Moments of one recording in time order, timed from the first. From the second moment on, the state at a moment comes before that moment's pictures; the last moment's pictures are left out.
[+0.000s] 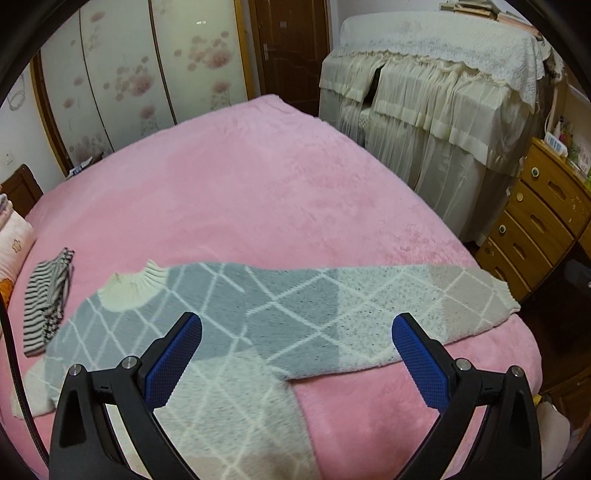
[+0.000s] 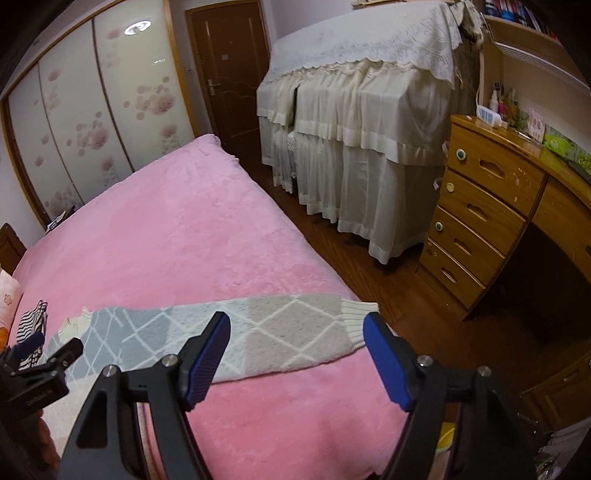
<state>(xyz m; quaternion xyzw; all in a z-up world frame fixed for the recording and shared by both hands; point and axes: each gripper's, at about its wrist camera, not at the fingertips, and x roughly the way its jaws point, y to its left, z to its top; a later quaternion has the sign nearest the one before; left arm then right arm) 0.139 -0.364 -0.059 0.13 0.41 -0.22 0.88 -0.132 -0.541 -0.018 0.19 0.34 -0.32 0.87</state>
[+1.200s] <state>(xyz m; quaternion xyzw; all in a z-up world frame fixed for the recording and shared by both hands) 0.158 -0.433 -0.191 0.18 0.50 -0.22 0.82 -0.131 -0.643 -0.175 0.40 0.40 -0.29 0.78</state>
